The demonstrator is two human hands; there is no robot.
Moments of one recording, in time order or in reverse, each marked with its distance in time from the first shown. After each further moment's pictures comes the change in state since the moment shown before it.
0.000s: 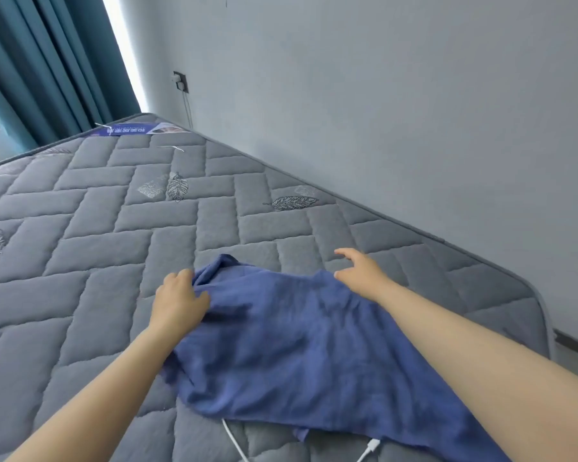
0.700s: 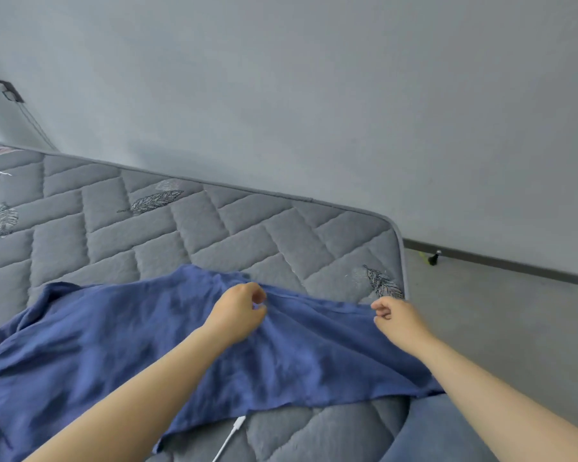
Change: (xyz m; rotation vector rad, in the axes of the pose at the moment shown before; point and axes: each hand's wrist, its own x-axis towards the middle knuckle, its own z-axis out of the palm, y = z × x) left_hand -0.110 0.242 0.176 0.027 -0.433 0.577; right_hand -0.165 0.278 -0.127 -0.045 0.199 0.389
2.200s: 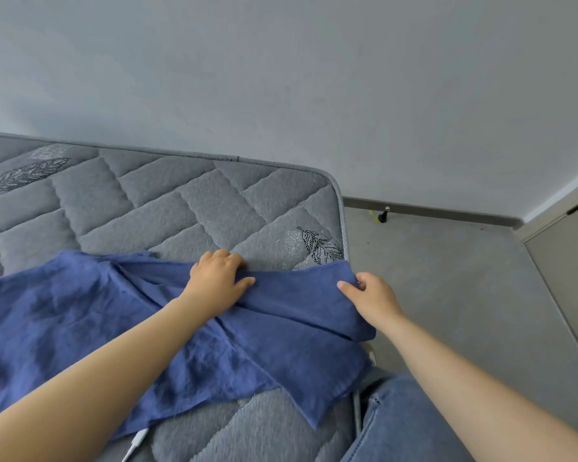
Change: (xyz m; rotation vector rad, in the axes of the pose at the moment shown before) left_hand 0.066 0.048 0.105 0.371 -0.058 0.182; right_hand 0.026 0.097 0.011 0.245 0.178 0.183
